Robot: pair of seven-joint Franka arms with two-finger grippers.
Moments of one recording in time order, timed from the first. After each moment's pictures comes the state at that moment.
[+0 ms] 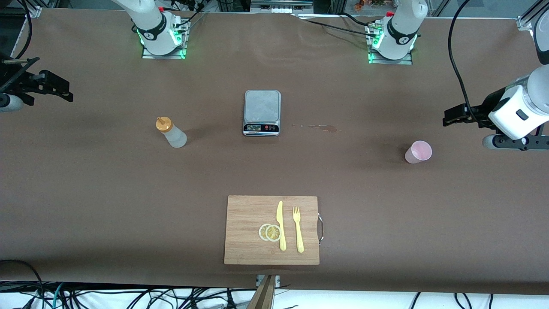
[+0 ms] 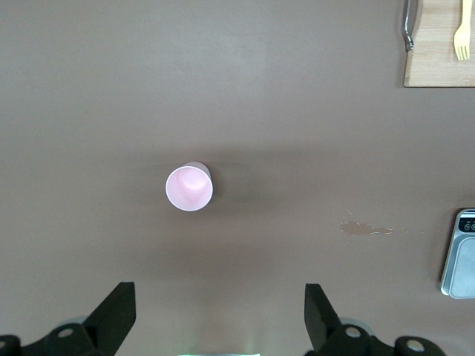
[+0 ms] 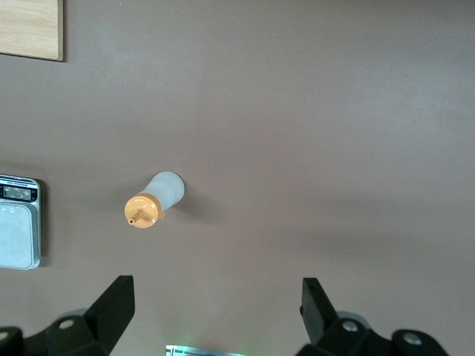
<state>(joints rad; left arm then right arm) -0.01 0.22 -0.03 -1.40 -0.04 1.43 -0.05 0.23 0.04 -0.24 -1.52 0.00 1.49 -0.13</state>
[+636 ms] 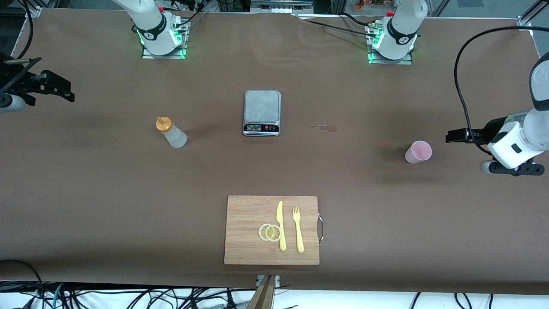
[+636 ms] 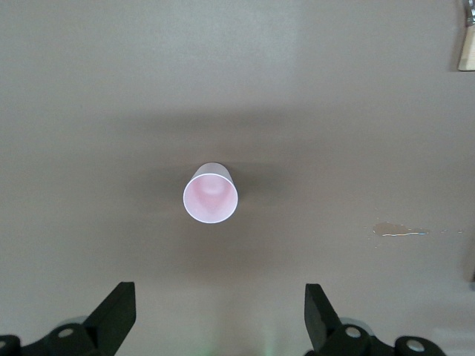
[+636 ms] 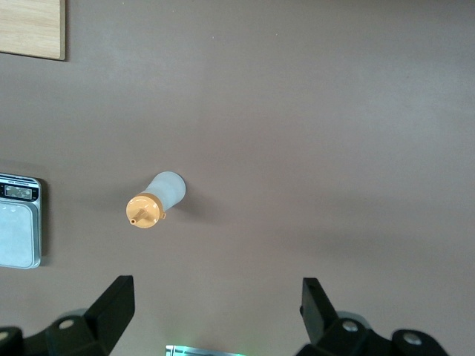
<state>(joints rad) 0.05 0.35 -0.02 -1.41 -0.04 1.47 0.05 0.23 0.04 -0.24 -1.52 0.00 1.49 -0.13</state>
